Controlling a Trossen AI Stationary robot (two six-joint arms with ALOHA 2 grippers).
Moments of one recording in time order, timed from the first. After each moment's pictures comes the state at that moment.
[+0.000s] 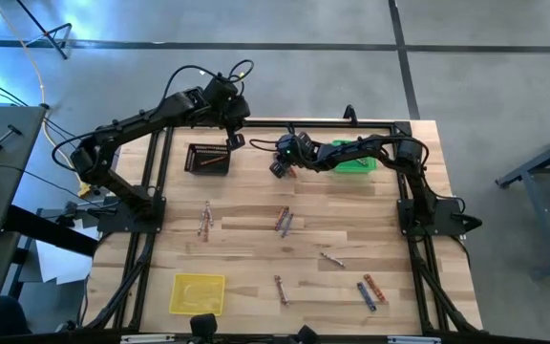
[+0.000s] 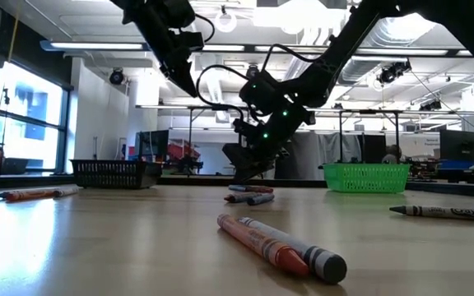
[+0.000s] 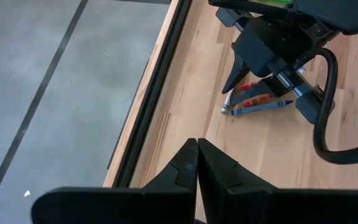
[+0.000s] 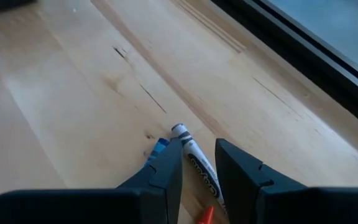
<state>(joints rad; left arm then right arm) 0.63 1.52 1.36 -0.69 0.01 0.40 -0.37 2.10 1.21 0.14 0.29 0.15</state>
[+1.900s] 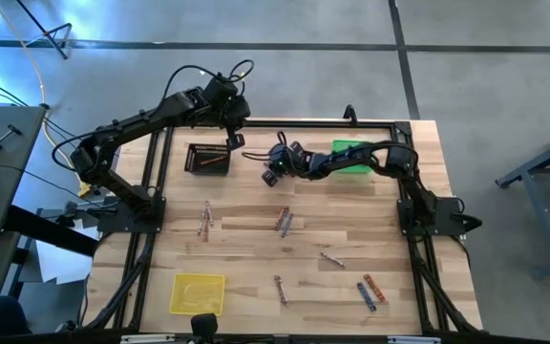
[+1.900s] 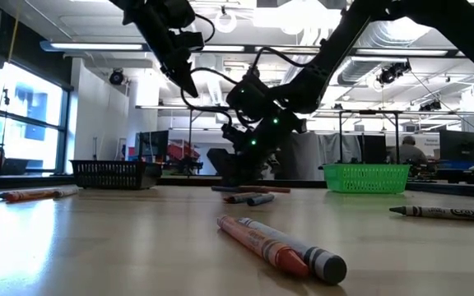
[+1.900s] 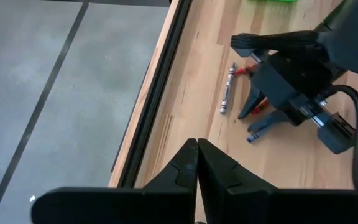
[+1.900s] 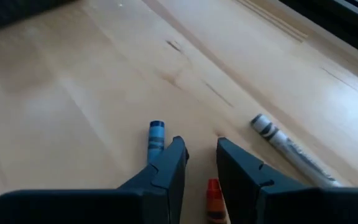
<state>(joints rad) 0.63 1.52 1.36 -0.68 0.02 0.43 -0.27 2.20 1.27 0.15 0.28 0.27</state>
